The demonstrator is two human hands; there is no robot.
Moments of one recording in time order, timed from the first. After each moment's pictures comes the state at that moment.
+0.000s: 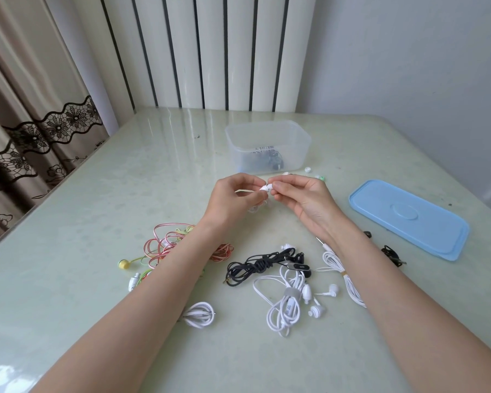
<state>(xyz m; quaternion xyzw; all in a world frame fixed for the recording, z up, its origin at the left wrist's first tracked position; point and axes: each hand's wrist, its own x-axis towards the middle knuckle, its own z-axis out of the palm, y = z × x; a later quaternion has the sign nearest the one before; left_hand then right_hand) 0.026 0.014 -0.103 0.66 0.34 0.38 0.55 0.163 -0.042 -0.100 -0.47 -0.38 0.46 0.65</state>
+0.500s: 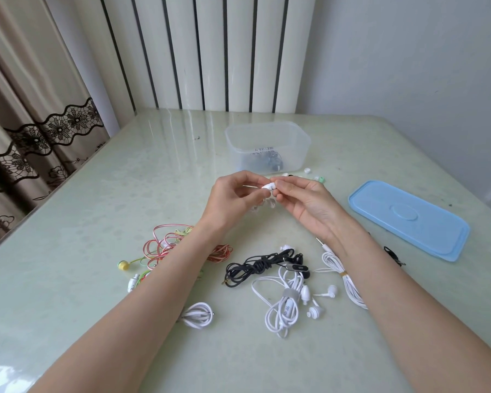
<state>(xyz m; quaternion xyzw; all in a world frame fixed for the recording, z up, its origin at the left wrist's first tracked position) 0.020 0.011 -0.097 0.69 0.29 0.40 0.53 0.162 -0.042 -0.095 -0.42 -0.31 0.54 0.66</state>
